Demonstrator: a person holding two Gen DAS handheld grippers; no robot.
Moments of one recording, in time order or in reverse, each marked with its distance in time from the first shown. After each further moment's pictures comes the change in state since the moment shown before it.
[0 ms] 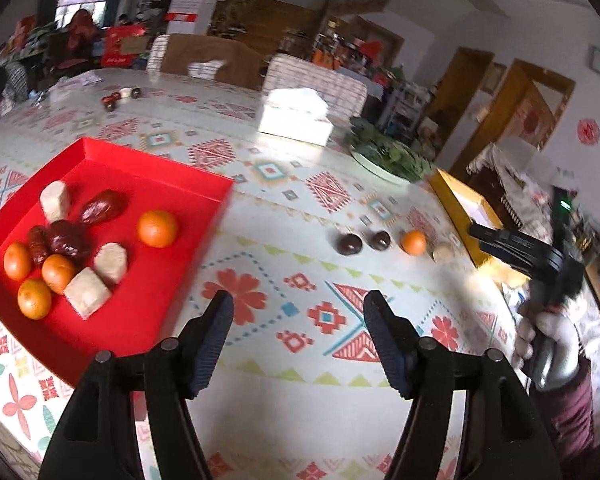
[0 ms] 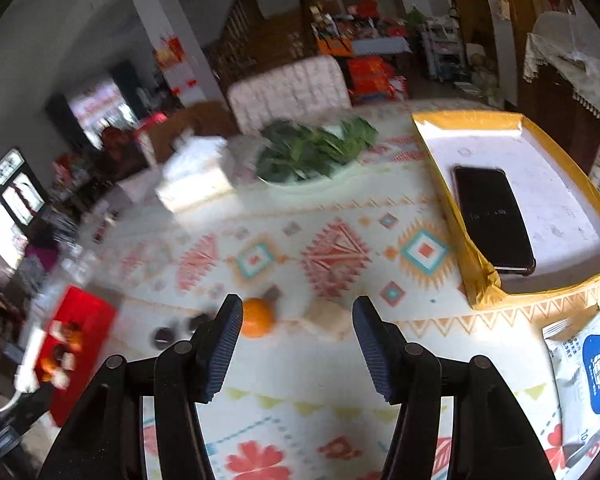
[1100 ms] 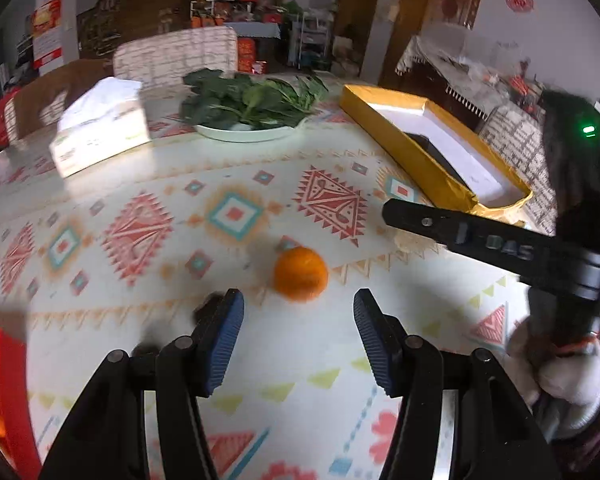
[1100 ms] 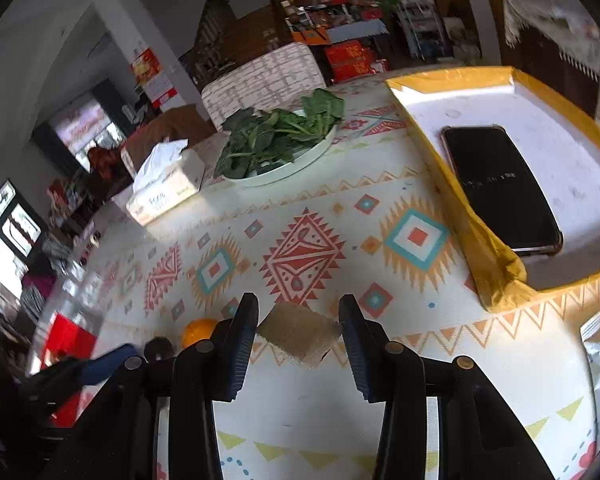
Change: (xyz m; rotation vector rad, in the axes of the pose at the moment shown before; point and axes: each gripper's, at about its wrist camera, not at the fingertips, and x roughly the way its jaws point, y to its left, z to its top) left arm 0.178 -0.166 0.046 0.417 0.197 -0.110; right arm 0.033 -0.045 -0.002 0.140 -0.007 0.055
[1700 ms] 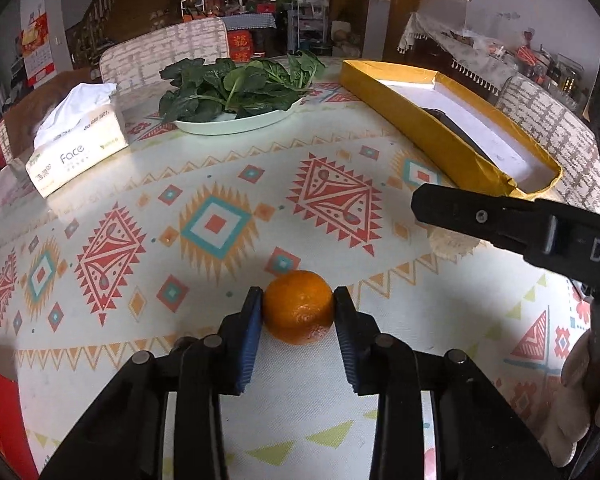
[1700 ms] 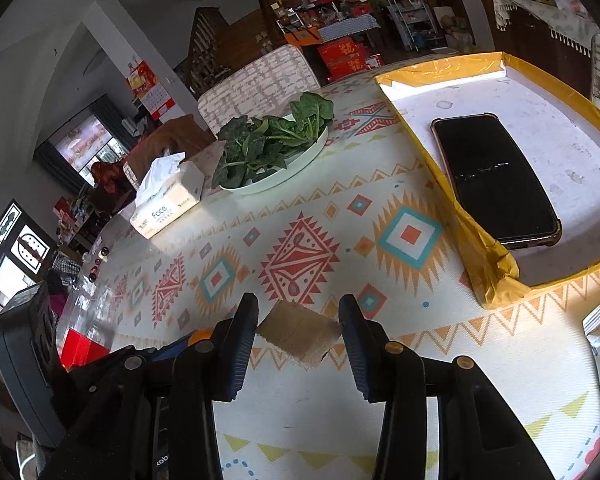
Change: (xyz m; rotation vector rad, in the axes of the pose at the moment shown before) left arm 0.043 -0.011 0.010 0.065 0.039 0.067; right arm -0.002 -0.006 0.003 0.047 -0.004 0.031
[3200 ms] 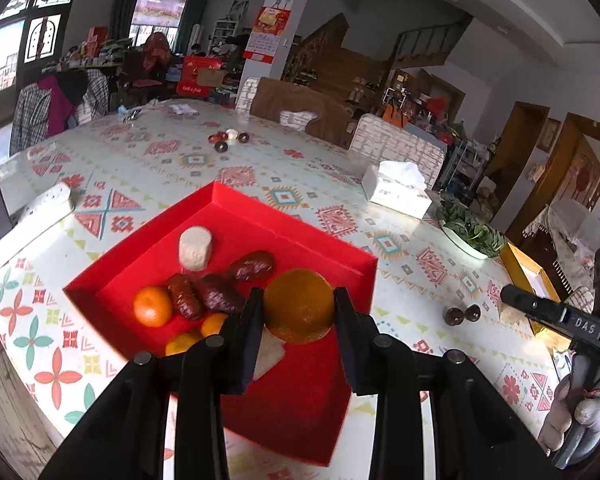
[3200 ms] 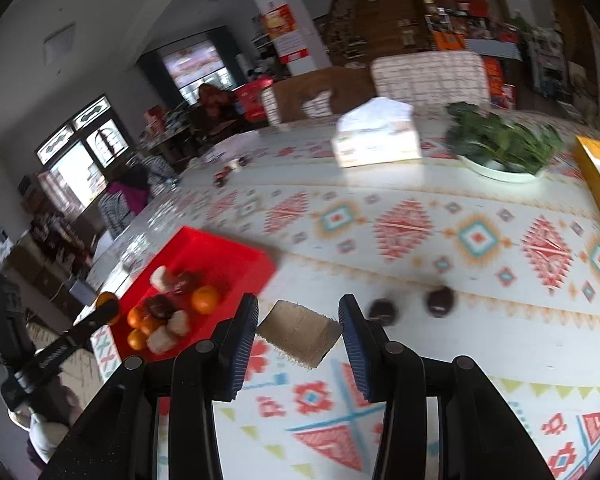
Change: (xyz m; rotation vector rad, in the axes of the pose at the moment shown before) left arm -0.256 0.218 -0.210 -0.652 -0.358 0.274; right arm -0.014 0.215 -0.085 -0.399 0.101 0.263
